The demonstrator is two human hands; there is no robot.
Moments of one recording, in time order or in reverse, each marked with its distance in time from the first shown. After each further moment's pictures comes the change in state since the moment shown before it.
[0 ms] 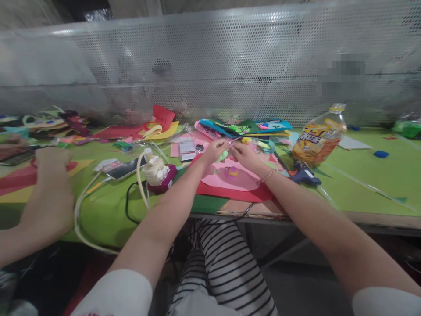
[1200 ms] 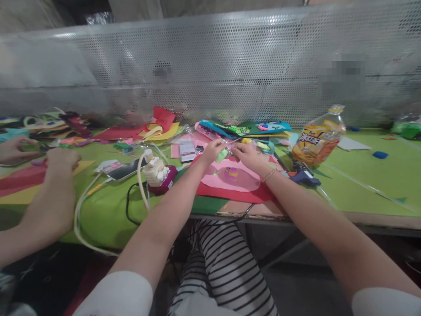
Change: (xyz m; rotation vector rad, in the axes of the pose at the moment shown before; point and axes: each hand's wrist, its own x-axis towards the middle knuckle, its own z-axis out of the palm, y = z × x) left_hand 0.007 -0.006 -0.003 -0.024 0.109 -0.003; right_hand -0.001 -0.006 -0.005 0.112 0.014 0.154
